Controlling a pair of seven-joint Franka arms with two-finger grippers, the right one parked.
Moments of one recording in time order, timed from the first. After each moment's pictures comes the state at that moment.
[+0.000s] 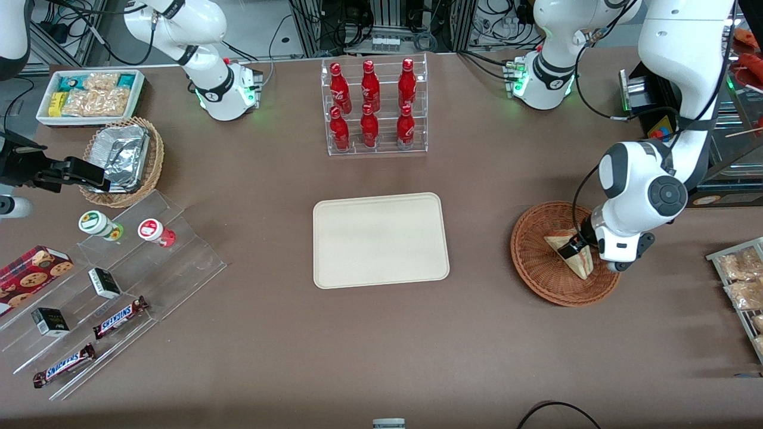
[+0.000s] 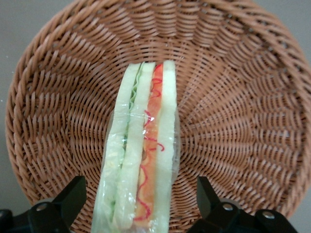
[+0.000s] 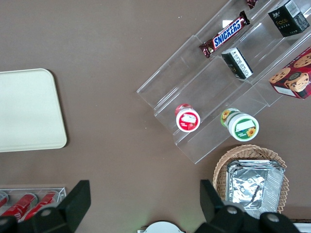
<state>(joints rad) 0.04 0.32 -0.09 -2.15 -0.03 2.37 -0.71</state>
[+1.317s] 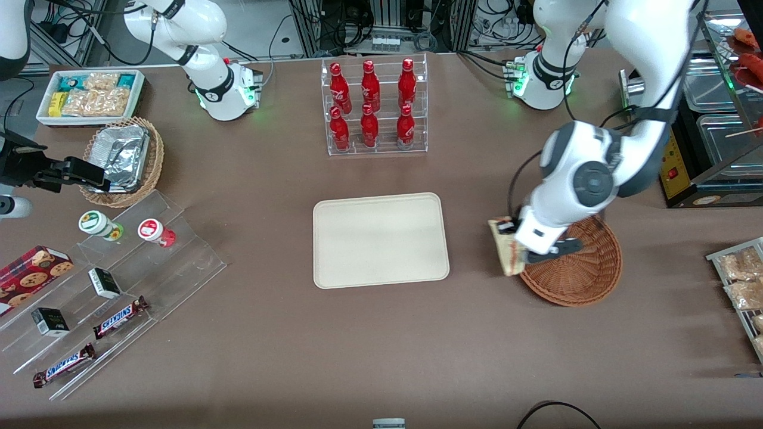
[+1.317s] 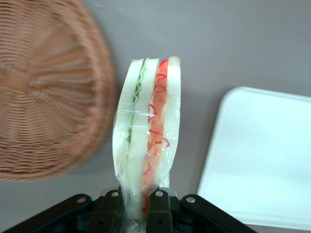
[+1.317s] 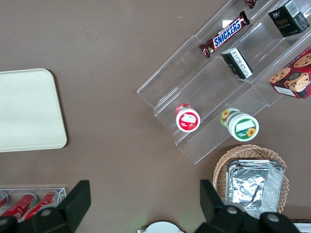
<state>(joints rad) -0.05 0.32 -0.38 -1.90 0.00 2.11 -0.62</state>
